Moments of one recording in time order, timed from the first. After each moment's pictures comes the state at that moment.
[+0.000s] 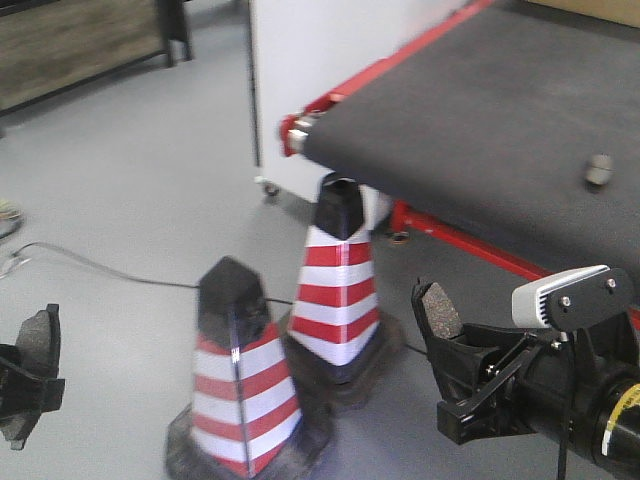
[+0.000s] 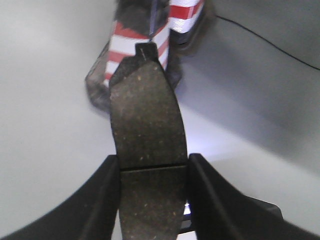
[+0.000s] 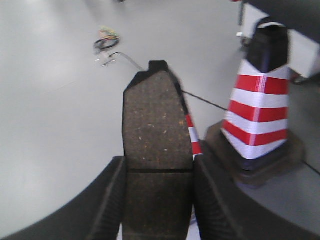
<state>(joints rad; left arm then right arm) -0.25 0.93 -0.69 -0.06 0.84 -0.14 0.58 0.96 -0.42 -0.22 0.02 0.42</state>
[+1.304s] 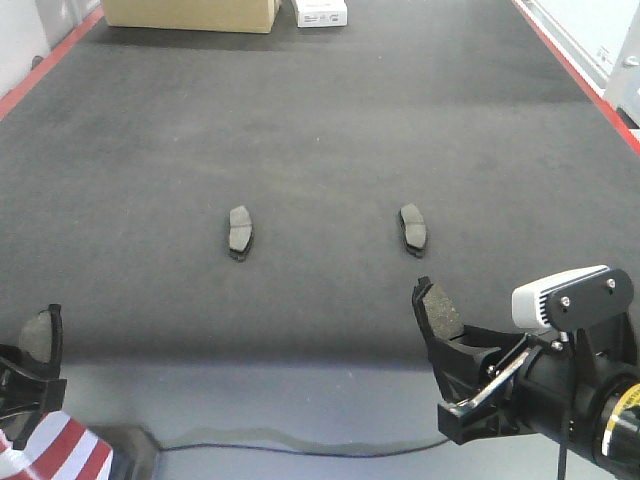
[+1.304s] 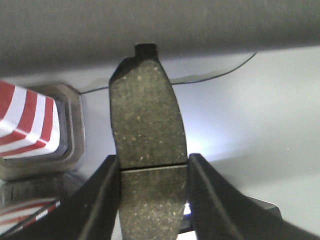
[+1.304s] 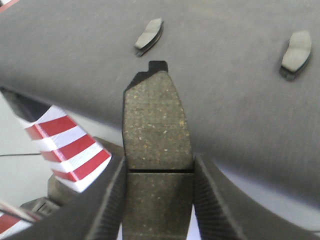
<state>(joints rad) -0.25 0.93 -0.69 -0.06 0.83 -0.14 0.58 0.96 -0.42 -0.22 0.02 0.42</state>
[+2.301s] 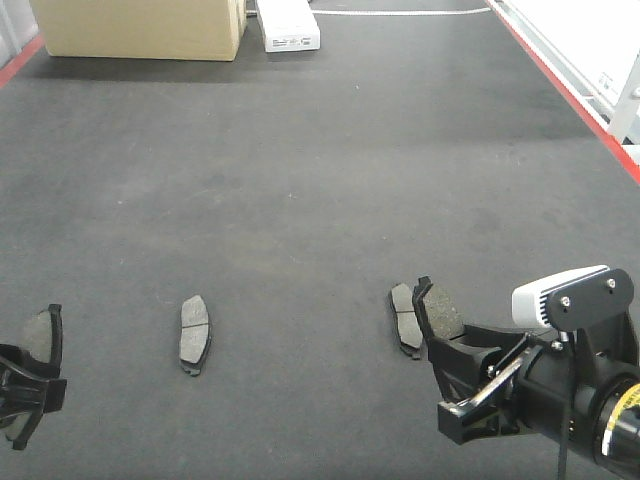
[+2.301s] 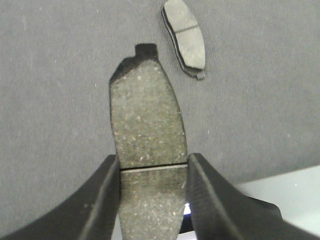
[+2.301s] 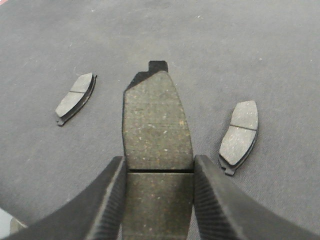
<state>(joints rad) -0.25 0.93 -0.69 -0.06 0.83 -0.14 0.58 0.96 -0.42 -0.22 0.02 0.42</state>
